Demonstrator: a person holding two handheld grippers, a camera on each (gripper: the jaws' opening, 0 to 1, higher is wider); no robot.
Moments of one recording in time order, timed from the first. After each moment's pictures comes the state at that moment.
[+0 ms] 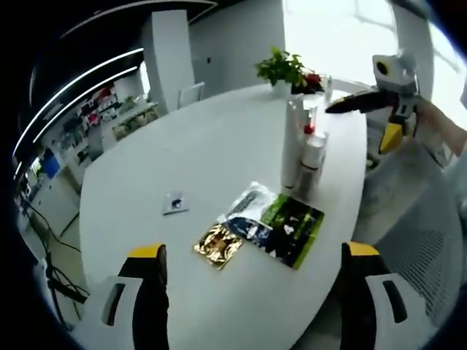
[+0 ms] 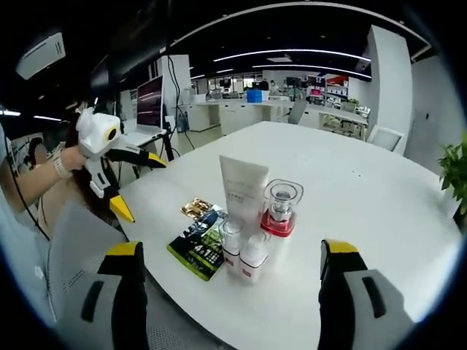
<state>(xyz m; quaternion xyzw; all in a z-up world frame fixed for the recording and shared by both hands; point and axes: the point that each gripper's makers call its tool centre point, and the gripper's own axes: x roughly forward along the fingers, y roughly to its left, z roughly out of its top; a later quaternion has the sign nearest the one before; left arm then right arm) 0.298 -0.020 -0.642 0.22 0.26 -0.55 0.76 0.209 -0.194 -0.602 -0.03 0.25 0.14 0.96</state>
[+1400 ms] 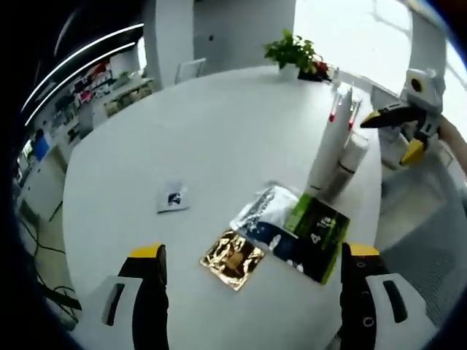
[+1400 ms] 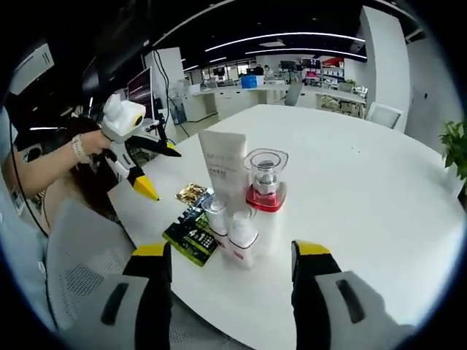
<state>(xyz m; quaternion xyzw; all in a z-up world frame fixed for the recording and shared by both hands) 0.356 -0.060 -0.677 0.22 0.33 -0.56 0.73 0.201 -0.212 -0.632 0.01 0.30 0.14 0.94</state>
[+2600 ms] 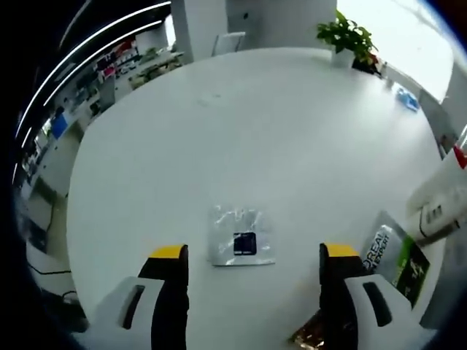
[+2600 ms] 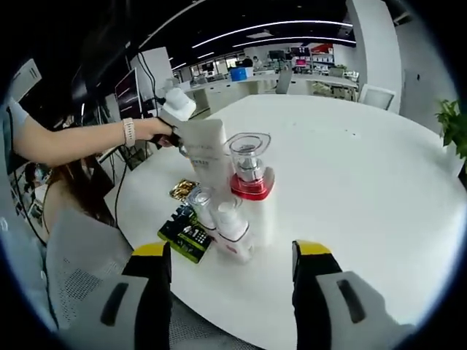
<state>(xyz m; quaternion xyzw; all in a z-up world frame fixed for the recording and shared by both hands) 0.485 -0.105 -0.733 0.24 0.39 -0.46 0.76 0.204 -0.219 -0.645 0.04 0.33 0.12 0.94</state>
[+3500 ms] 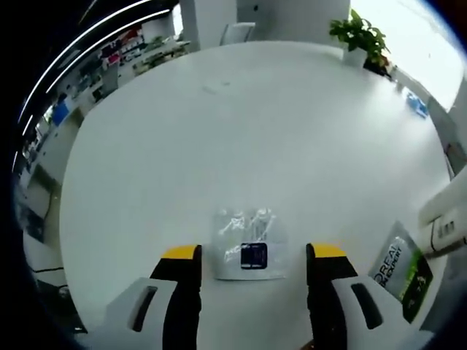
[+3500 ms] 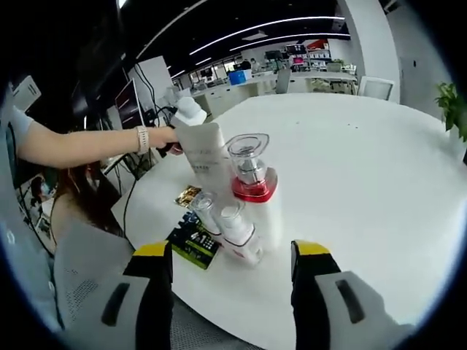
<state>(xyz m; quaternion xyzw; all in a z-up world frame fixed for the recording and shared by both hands) 0.494 -0.108 -0.745 0.23 0.41 -0.44 0.76 0.208 -0.214 -0.643 0.08 0.32 0.13 0.94</state>
